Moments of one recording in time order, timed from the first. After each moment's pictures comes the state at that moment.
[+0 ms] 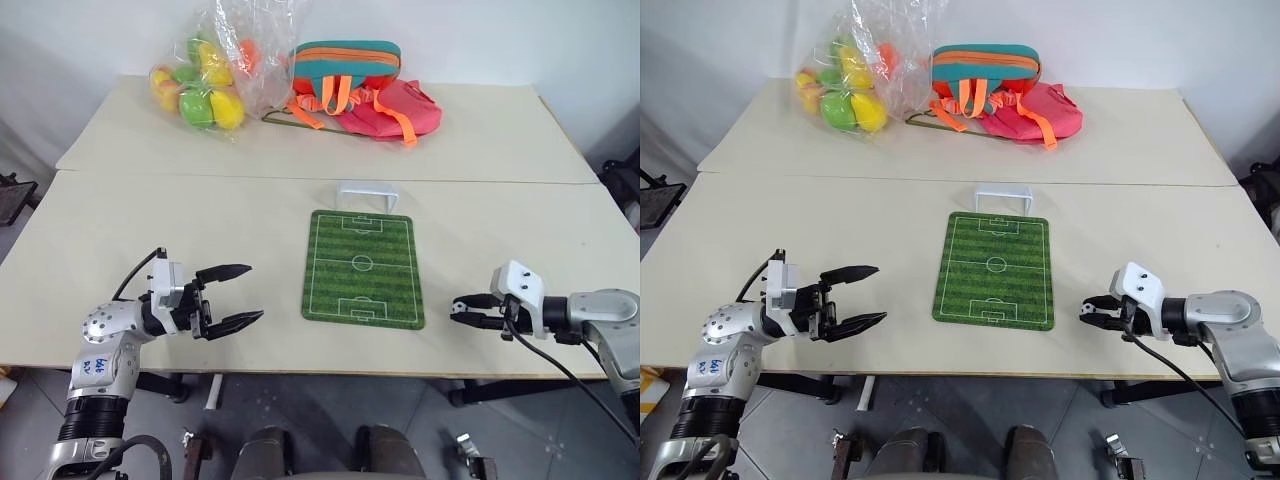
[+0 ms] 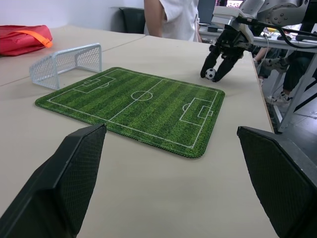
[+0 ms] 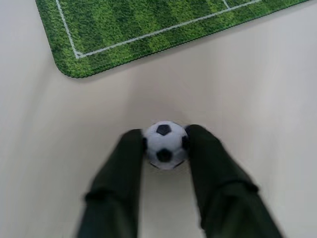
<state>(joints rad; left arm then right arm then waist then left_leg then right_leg) -0.23 0.55 0.17 0.17 -0.53 -0.03 -1.27 -0.22 -0.91 -0.03 0.13 0.25 0.18 1.19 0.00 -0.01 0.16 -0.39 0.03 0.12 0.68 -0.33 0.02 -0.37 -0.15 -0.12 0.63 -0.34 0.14</state>
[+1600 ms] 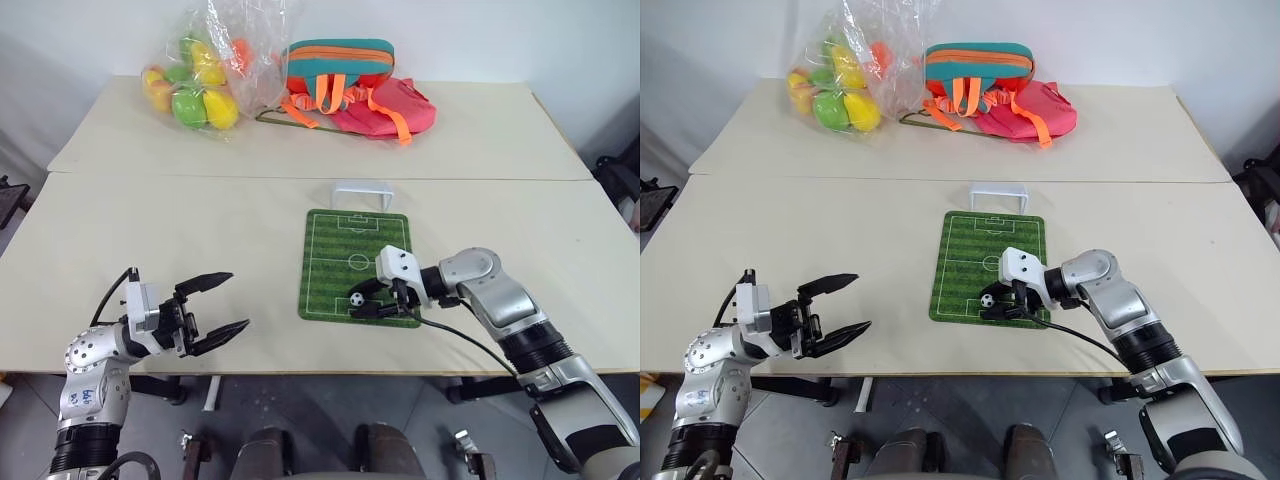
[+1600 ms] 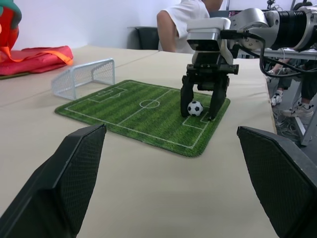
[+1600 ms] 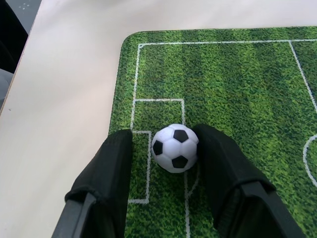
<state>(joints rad) -0.11 0.52 0.25 0.13 -0.58 -0.14 -1.28 -0.64 -0.58 0.35 0.21 0.18 0.24 1.29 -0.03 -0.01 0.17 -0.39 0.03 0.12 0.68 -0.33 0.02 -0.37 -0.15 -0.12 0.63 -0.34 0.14</state>
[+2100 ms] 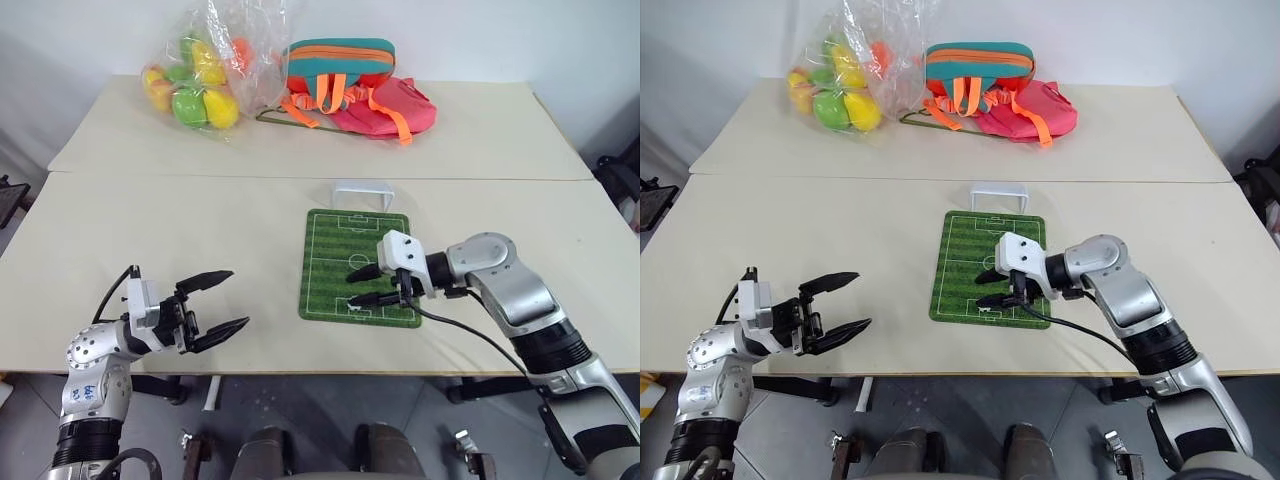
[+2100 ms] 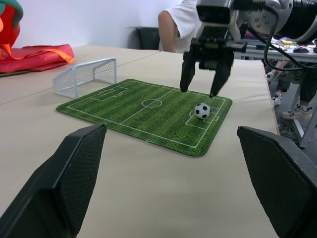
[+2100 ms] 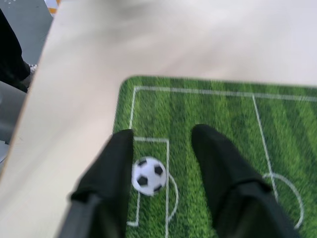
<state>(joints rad) -0.14 0.52 0.25 0.17 -0.58 -0.14 -1.29 -0.64 -0.63 0.29 -0.05 0.21 0.39 1.27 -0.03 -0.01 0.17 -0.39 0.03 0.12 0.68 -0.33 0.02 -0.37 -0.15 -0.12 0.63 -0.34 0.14</state>
